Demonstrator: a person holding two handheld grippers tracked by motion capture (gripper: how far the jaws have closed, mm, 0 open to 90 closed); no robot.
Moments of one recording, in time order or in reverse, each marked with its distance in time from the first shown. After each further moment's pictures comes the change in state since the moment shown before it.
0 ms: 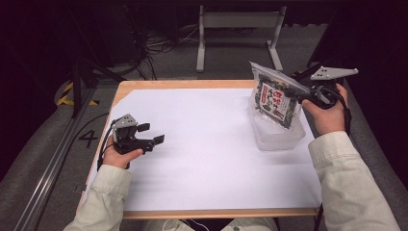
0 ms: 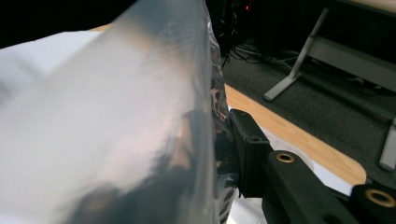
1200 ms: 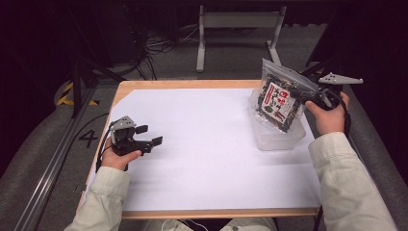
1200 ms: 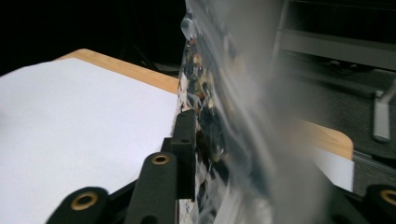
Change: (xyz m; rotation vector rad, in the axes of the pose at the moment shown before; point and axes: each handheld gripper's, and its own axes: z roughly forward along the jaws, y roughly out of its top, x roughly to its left) left arm 0.002 -0.008 -0.004 0.012 0.014 -0.023; right arm -0.031 -0.041 0.011 -0.071 -0.104 0.189
